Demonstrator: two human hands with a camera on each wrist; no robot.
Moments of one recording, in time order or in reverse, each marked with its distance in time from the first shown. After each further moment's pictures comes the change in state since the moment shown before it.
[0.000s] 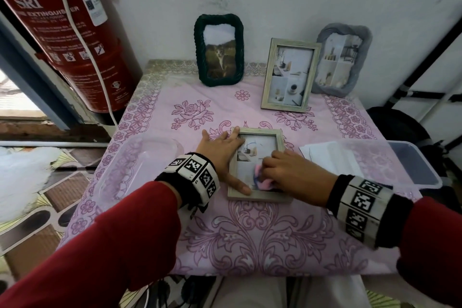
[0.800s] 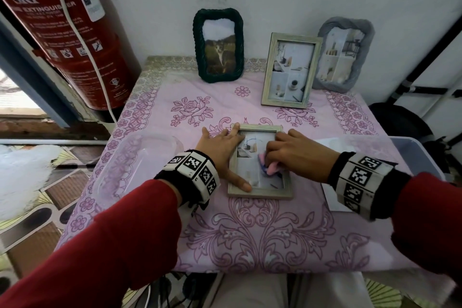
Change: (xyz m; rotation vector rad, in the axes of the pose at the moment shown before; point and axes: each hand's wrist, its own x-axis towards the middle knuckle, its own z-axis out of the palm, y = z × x) left_hand 0.000 0.001 -0.002 -0.005 -0.010 -0.007; right_hand 0.007 0.029 -0.007 -0.132 -0.037 -0.001
